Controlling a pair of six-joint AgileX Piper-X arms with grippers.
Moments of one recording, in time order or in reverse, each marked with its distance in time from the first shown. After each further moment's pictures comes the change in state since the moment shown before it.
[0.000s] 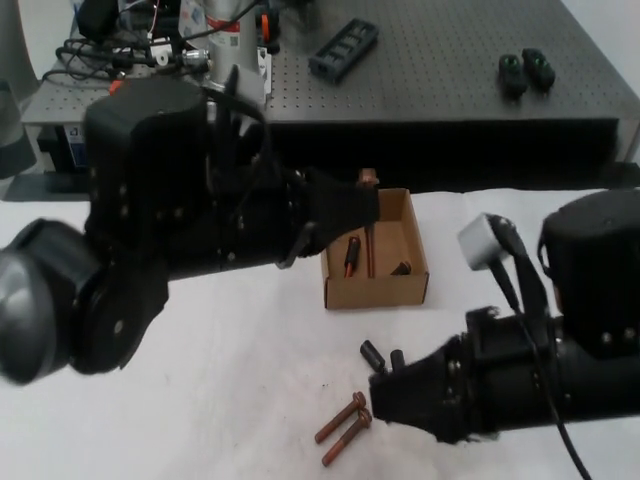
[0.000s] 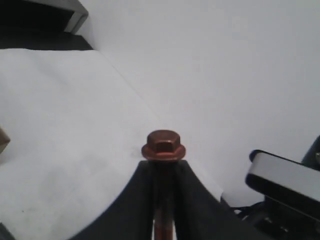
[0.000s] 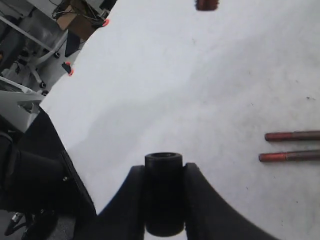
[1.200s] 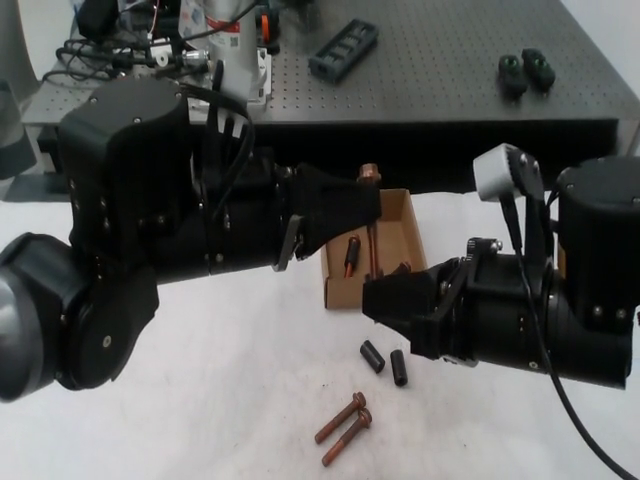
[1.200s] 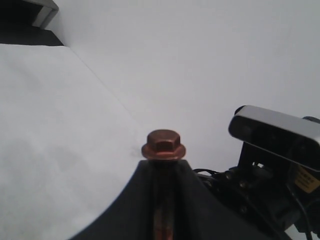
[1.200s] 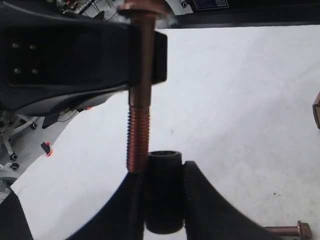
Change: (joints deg) left arm 0.1 -3.4 4.0 -8.8 4.6 -7.9; right arm 0.3 0.3 0.7 -13.4 9.9 3.4
